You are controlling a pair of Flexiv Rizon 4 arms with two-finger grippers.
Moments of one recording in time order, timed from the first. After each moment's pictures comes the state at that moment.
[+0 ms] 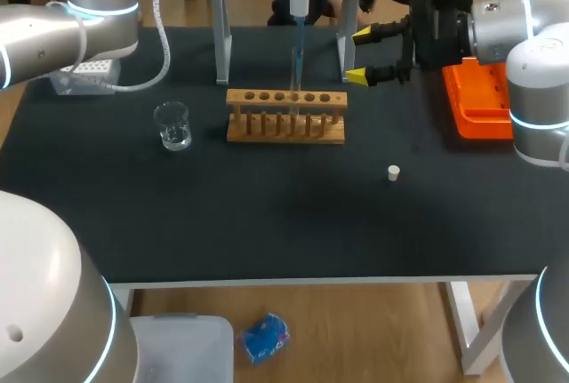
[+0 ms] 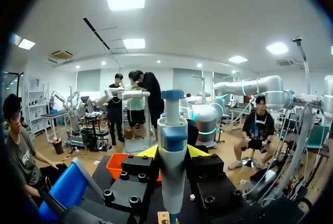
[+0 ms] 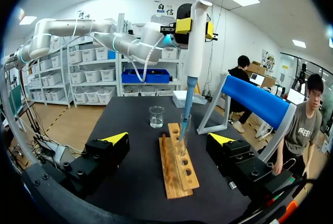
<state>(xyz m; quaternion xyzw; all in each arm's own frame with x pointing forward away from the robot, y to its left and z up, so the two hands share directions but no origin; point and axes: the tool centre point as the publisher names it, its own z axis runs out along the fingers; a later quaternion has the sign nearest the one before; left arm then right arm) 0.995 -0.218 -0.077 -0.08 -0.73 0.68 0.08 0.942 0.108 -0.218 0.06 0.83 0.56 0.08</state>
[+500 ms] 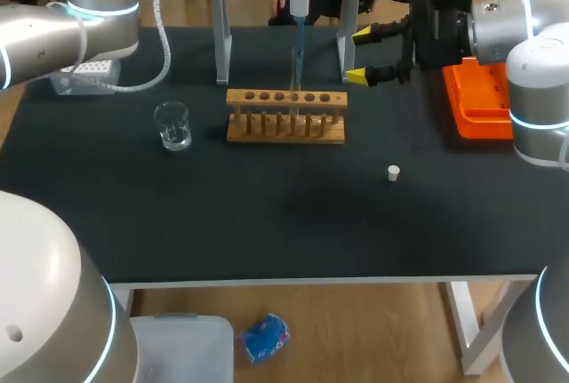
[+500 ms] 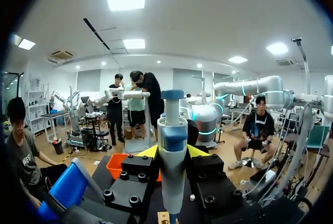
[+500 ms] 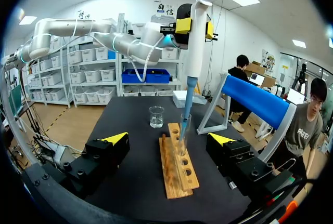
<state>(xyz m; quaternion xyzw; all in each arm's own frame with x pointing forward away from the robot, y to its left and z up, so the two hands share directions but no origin) 0.995 -0.218 -0.077 -0.08 -0.73 0.68 0.08 0.942 0.108 -0.218 0.06 0.83 0.56 0.08</state>
